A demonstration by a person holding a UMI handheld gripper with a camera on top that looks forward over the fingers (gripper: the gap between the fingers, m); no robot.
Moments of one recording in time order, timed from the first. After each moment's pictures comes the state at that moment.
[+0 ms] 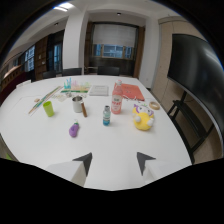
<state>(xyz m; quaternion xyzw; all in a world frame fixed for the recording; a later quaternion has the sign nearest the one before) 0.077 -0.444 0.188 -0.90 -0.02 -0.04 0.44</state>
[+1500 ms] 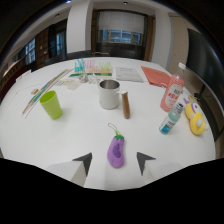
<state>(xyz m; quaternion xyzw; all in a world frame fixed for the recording) -0.126 -0.268 0.046 -0.93 -0.03 -0.01 0.37</state>
